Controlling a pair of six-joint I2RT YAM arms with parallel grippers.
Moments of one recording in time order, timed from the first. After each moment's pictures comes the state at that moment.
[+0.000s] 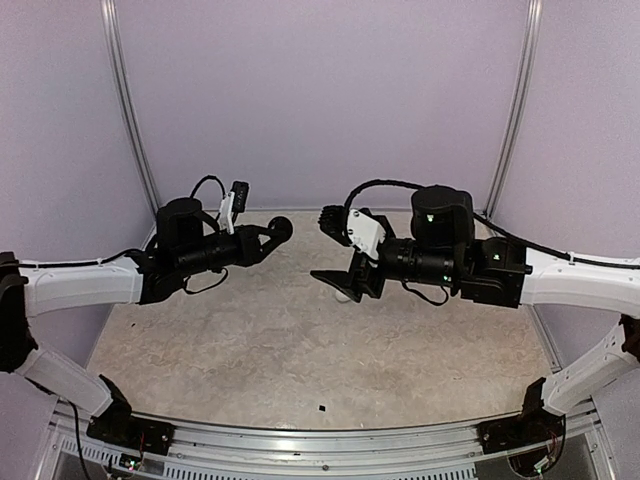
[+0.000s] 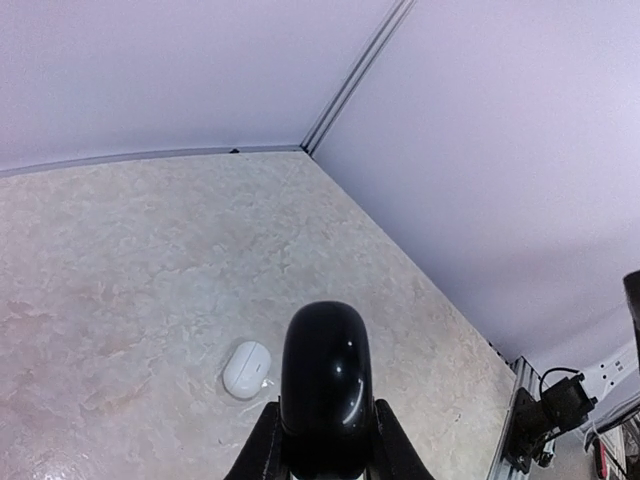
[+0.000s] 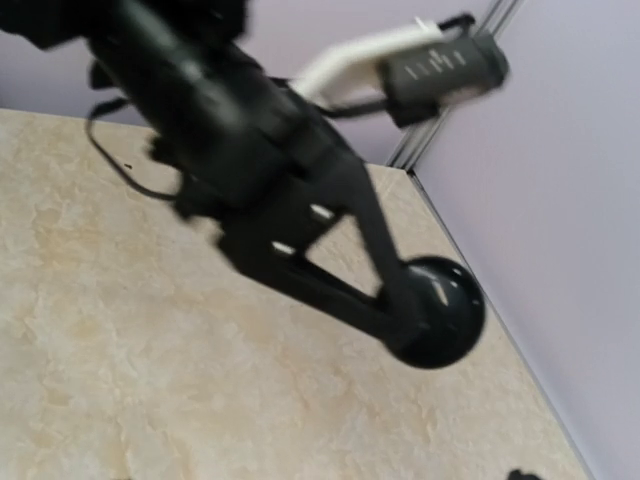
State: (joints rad) left arm -0.66 1.36 0.81 0.40 0.31 -0.48; right arm 1.09 1.35 1.13 -0.01 -0.02 -0.46
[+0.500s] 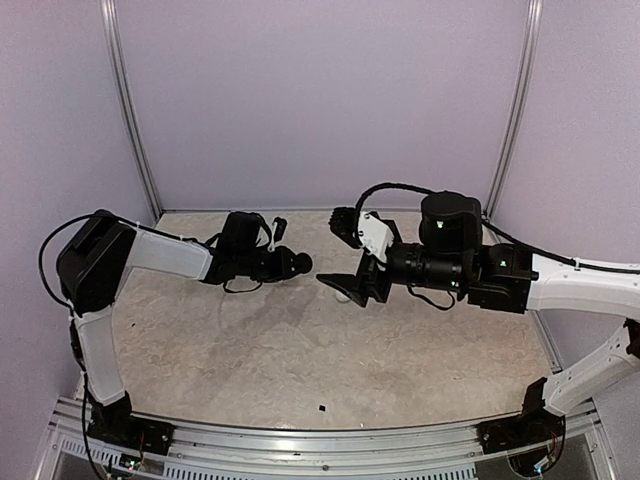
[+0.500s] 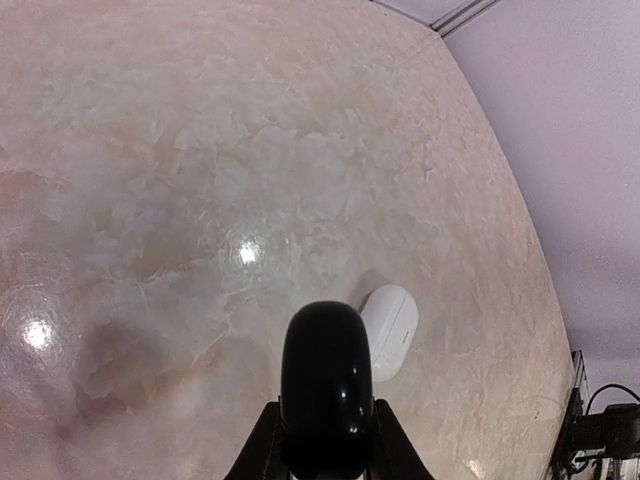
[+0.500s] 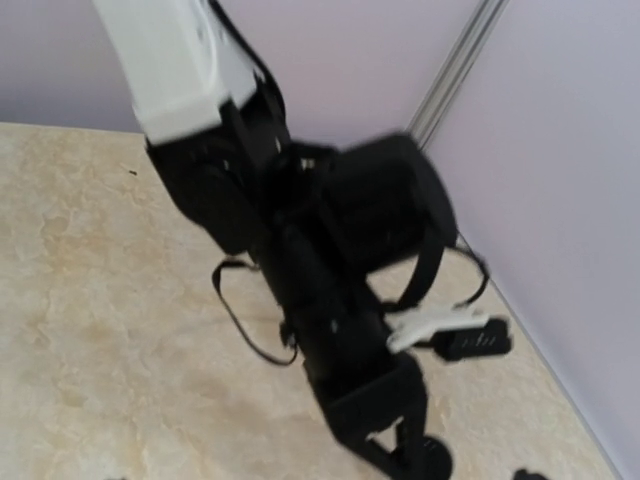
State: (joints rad) left arm -0.59 1.93 1.13 0.25 0.35 -0.56; right arm 1.08 1.31 1.06 0.03 -0.02 -0.41
